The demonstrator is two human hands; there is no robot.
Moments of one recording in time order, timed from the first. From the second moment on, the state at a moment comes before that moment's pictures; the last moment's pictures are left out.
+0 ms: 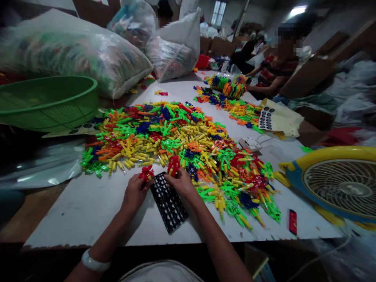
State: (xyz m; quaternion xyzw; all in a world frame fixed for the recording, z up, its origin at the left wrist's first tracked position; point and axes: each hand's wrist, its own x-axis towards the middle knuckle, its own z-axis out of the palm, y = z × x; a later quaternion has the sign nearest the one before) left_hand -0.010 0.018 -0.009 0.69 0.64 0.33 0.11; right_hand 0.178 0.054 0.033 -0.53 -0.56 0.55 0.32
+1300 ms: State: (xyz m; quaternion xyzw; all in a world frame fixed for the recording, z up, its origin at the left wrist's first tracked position) left_hand -0.008 0.034 0.108 0.66 0.58 0.34 0.32; right_hand 0.253 0.048 0.067 -0.74 -0.67 0.02 0.02
